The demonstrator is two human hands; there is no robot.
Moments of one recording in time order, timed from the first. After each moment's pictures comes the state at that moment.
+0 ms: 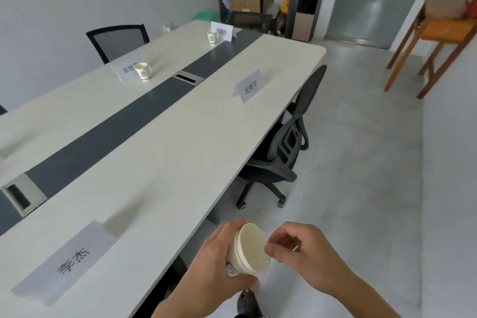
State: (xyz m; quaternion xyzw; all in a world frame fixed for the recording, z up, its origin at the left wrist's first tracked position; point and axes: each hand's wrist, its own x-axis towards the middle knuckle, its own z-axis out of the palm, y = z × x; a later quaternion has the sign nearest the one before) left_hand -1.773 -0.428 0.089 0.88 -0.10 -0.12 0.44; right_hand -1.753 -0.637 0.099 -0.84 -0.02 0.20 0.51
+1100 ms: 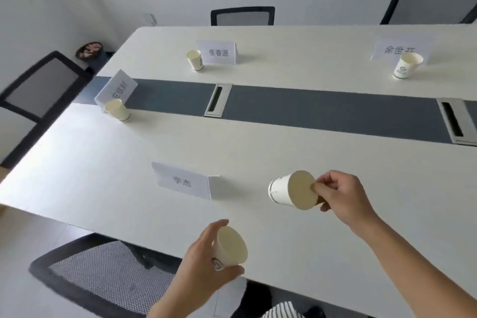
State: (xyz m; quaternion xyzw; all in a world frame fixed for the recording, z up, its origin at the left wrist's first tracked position) left_hand -1.655 -0.345 0.054 0.72 0.53 0.08 0.44; right_hand -1.349 -0.350 0.067 -0.74 -0.31 0.43 0.41
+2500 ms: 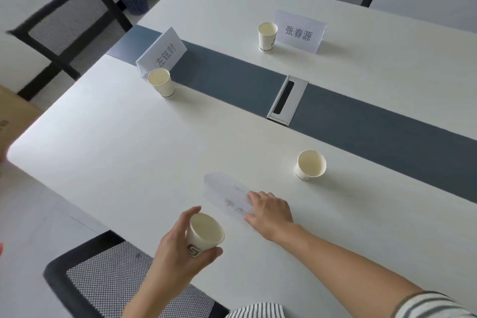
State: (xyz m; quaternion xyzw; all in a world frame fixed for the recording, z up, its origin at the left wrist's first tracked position) left_hand -1.795 -0.171 0.022 0.59 0.66 0.17 0.43; right_hand -1.583 -0.109 -0.068 -0.64 -0.71 0.29 -0.09
